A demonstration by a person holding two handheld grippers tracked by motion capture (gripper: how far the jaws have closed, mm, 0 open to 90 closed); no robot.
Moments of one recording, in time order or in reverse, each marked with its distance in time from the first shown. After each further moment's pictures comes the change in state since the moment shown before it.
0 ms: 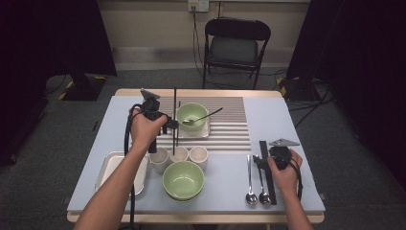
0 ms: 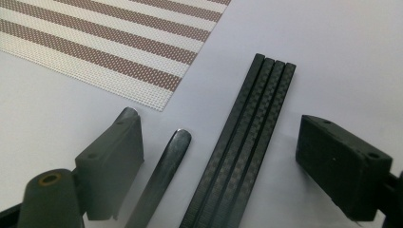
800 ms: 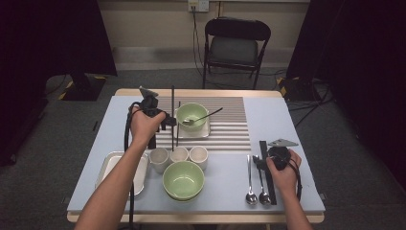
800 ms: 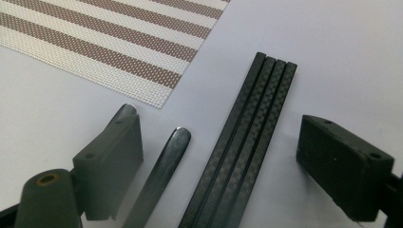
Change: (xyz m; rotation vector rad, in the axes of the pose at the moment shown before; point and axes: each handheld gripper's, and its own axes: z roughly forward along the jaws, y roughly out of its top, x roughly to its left) left arm 0.014 0.013 0.009 -0.001 -0.001 -0.032; right arm 0.002 0.000 0.001 0.011 -0.014 -0.024
